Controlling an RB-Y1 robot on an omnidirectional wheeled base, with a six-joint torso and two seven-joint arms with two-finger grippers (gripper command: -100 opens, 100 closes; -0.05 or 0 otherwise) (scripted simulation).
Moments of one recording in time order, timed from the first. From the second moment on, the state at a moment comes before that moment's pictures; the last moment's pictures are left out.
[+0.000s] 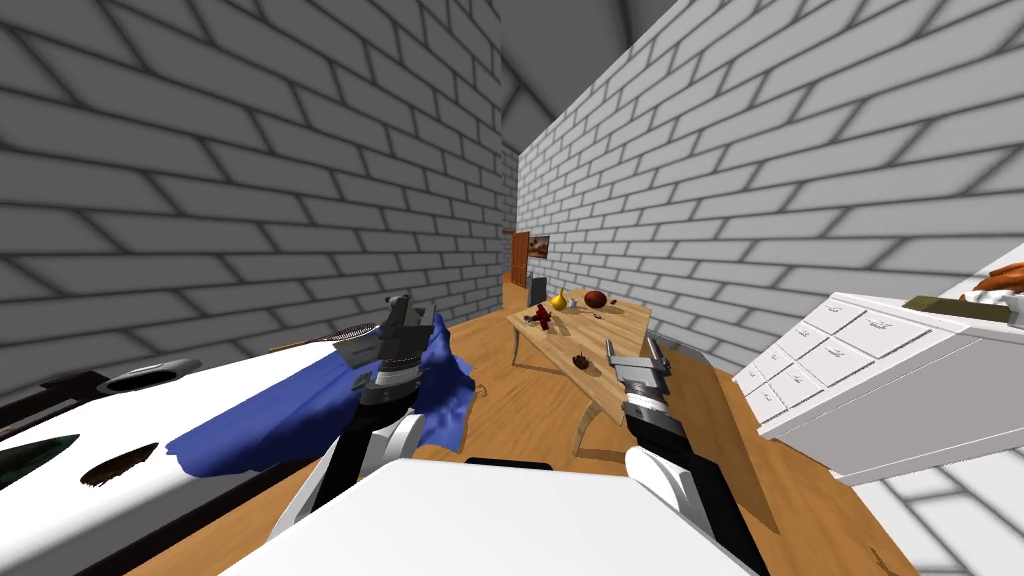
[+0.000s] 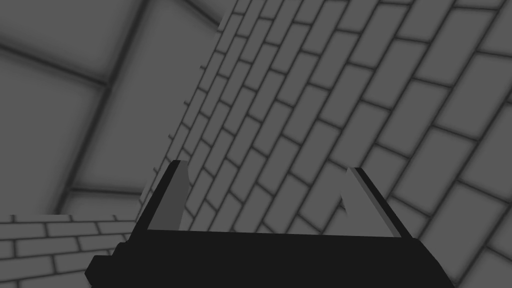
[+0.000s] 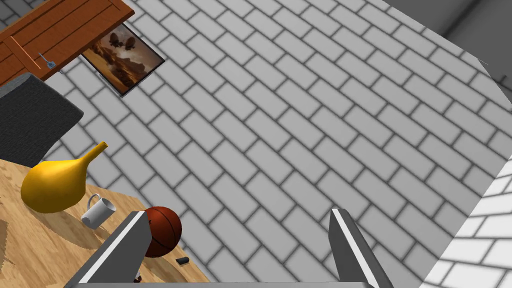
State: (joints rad) left arm 0.47 0.03 -0.02 -2.33 -0.03 -0.57 0.06; right arm 0.52 -0.20 -0.02 -2.13 -0.72 -0.50 -0.09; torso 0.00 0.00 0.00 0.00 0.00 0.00
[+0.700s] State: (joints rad) left arm 0.47 0.03 -0.02 -2.33 -0.03 -0.57 0.06; right arm 0.51 -0.21 -0.03 -2.08 -0.92 -0.53 -0.15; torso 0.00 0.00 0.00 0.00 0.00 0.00
